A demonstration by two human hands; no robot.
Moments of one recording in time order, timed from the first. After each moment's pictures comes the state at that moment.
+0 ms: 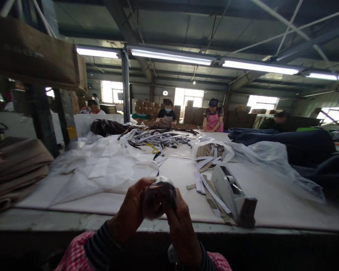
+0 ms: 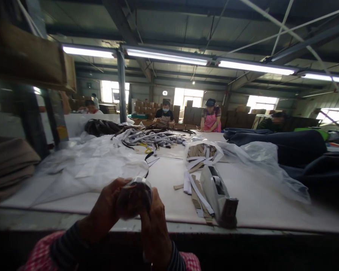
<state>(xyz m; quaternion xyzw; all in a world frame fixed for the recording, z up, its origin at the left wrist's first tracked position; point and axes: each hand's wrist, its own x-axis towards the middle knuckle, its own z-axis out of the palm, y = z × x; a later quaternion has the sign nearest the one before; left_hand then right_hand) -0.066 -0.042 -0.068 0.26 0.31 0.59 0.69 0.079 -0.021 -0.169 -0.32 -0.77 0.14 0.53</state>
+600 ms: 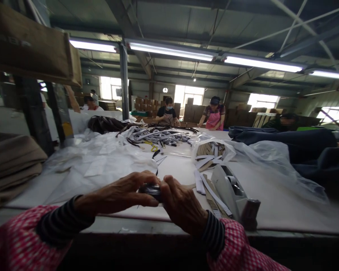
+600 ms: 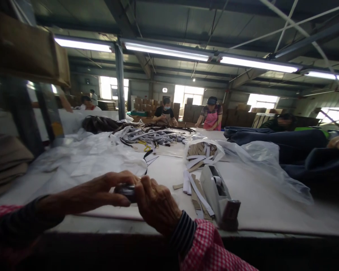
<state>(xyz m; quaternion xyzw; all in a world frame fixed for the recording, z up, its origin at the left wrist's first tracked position) -0.124 -0.031 -0.015 0.82 0.41 0.26 0.31 0.090 0.007 -0.073 -0.22 -0.91 -0.19 0.30</state>
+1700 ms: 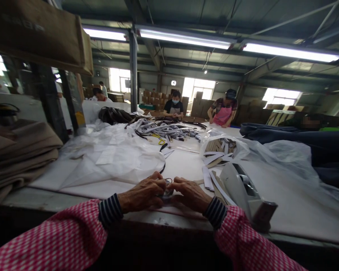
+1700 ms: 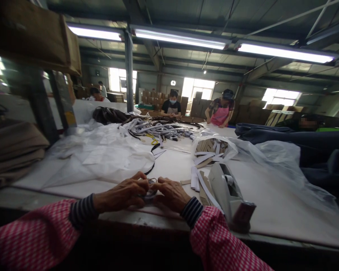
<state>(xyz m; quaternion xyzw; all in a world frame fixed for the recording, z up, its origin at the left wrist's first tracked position) -0.128 0.010 -0.113 0.89 0.38 0.23 0.10 0.100 0.072 -0.113 -0.24 -0.96 0.10 0.12</state>
